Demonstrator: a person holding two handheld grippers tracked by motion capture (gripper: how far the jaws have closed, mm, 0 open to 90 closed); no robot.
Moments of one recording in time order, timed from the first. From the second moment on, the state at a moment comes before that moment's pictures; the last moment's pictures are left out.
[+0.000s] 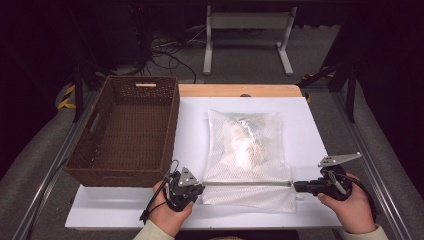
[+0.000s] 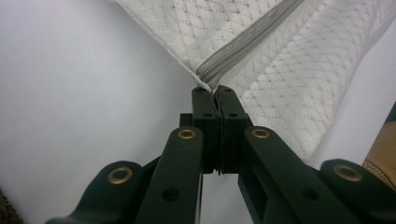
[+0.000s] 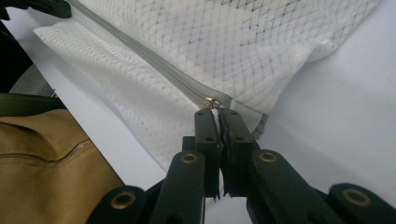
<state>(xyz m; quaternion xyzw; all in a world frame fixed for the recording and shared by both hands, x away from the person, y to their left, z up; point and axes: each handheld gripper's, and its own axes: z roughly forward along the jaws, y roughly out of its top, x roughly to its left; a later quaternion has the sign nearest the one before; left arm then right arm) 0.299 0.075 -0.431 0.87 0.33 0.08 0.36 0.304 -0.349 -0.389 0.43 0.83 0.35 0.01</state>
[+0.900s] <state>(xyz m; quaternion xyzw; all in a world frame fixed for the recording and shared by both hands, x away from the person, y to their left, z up) 0.297 0.080 -0.427 0.85 0.32 0.10 0.40 0.307 -0.355 -0.380 0.43 0.82 0.37 0.04</state>
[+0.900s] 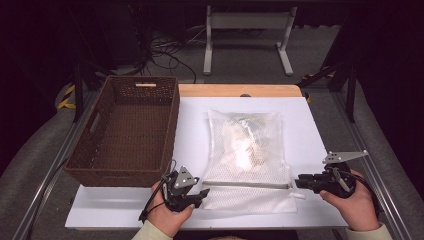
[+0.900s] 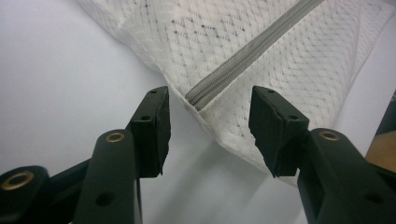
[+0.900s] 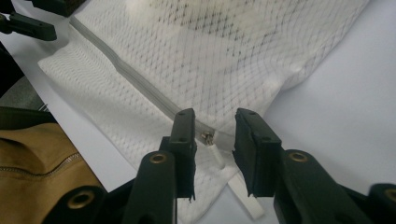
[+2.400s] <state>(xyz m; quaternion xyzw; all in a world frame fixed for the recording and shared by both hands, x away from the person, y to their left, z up) 0.292 0.125 -0.424 0.83 0.32 0.12 0.43 0.312 -0.382 -0.389 0.39 0.81 0.40 0.18</state>
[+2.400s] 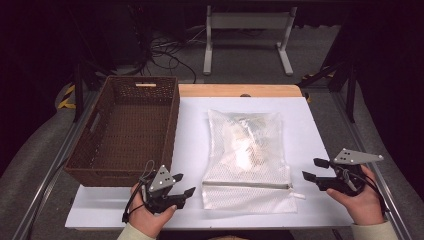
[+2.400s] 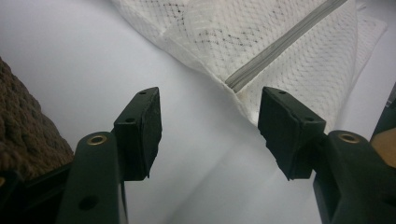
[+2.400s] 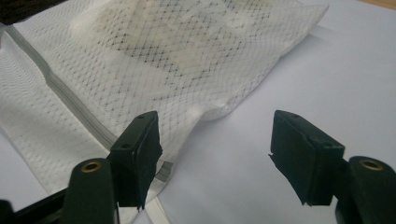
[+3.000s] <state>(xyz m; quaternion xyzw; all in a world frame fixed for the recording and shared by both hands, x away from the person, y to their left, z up) 0.293 0.128 -0.427 0.83 0.32 0.13 0.44 0.314 -0.393 -0.405 0.39 0.80 0.41 0.20</state>
